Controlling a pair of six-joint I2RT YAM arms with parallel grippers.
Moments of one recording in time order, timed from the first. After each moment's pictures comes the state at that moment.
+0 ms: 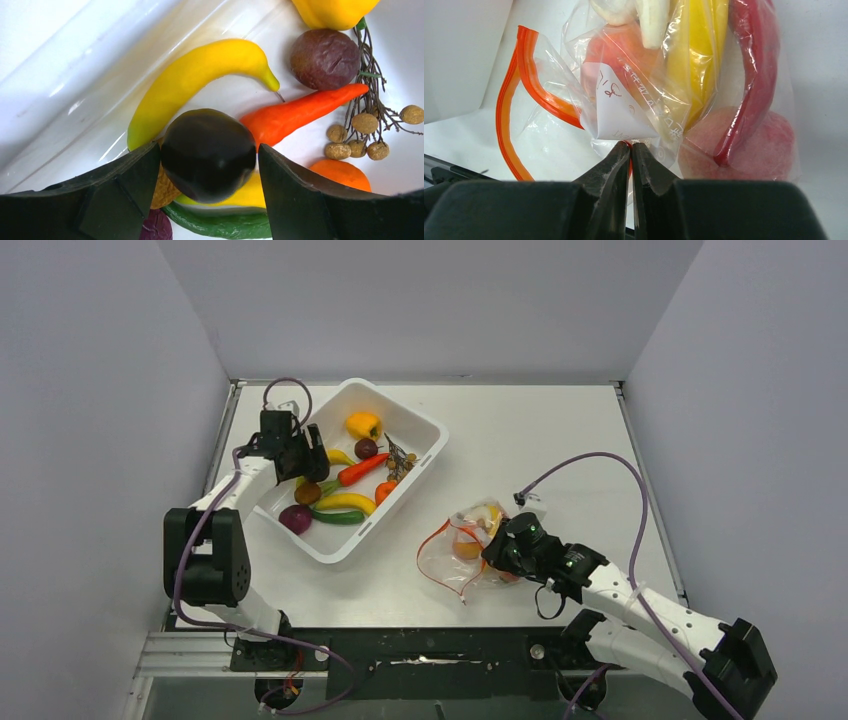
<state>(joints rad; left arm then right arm) -0.05 1.61 1.08 -0.31 0.03 -0.36 0.75 0.89 0.50 -0.42 0.16 0.85</state>
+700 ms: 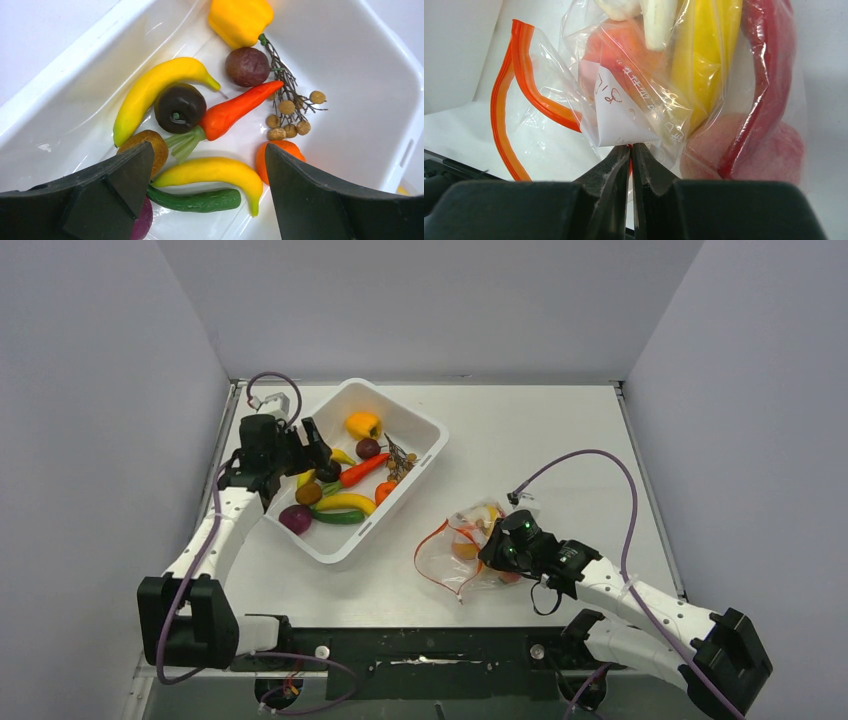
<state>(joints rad) -0.07 1.31 0.96 -0.24 0.11 -0.36 0.75 0.95 0.51 -0.40 0.12 0.82</state>
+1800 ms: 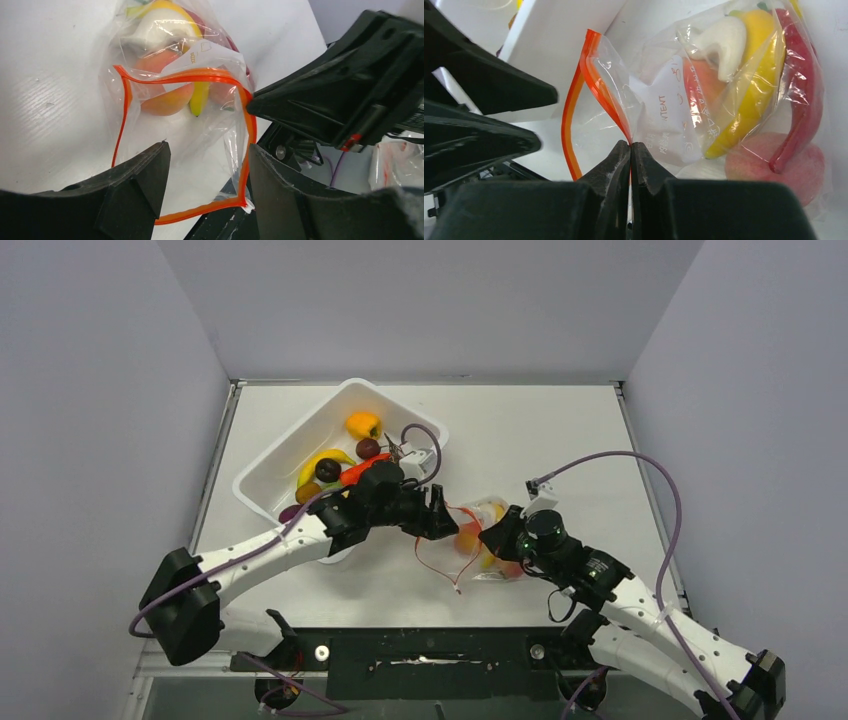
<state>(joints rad) -0.84 1.30 0.90 -0.10 0.26 -0.62 0.75 0.74 0.54 -0.37 0.14 0.81</state>
